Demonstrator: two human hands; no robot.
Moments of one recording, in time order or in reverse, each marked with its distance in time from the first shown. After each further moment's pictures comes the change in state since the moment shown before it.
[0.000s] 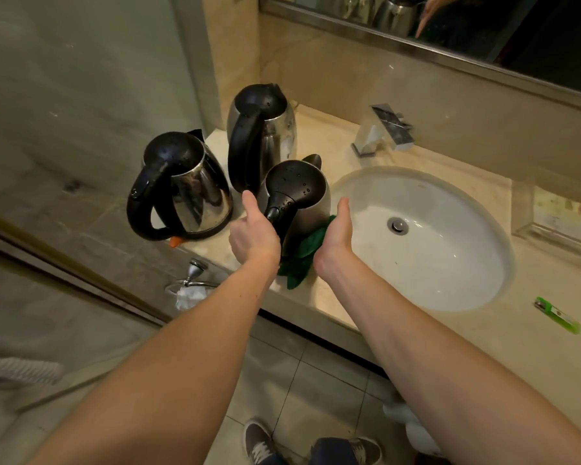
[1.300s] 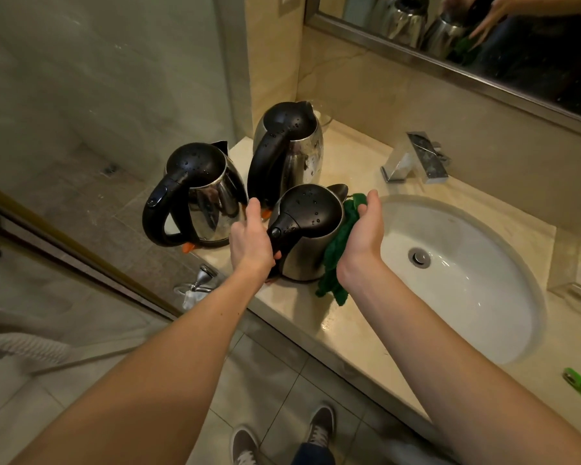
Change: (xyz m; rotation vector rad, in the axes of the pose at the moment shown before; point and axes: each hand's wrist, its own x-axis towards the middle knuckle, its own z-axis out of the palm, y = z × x) left_hand 0.037 0.010 -0.004 0.087 -0.039 0.004; right_hand 0.000 -0.053 0.015 -0.238 0.046 -0.125
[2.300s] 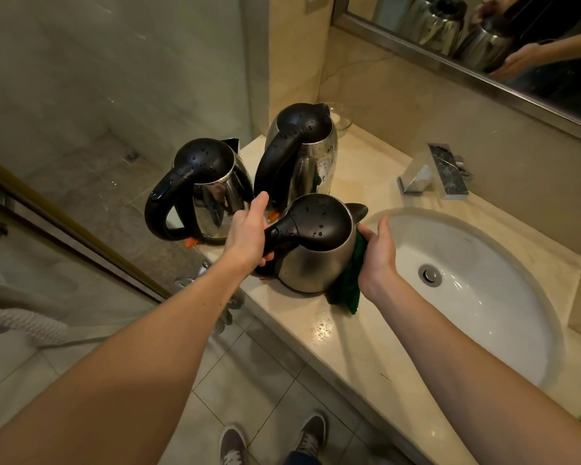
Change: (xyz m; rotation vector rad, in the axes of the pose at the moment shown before) left_hand 0.021 0.010 -0.011 0.190 -0.194 0.124; right_hand 0.087 0.020 -0.032 -0.112 -0.139 0.075
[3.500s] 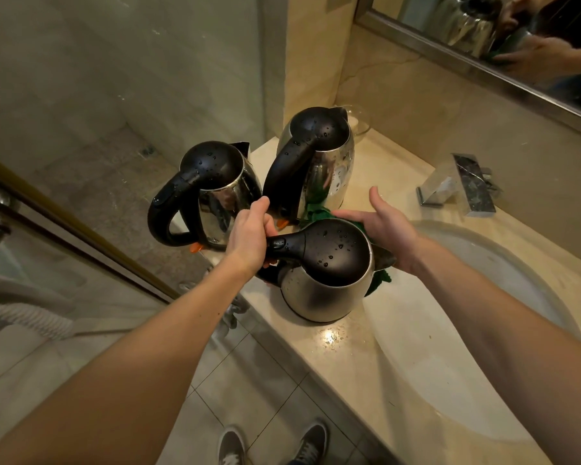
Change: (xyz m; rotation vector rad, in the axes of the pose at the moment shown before) left_hand 0.020 -0.001 0.002 -0.089 0.019 0.132; right_hand 0.047 -0.061 0.002 -0.526 -0.650 0.116
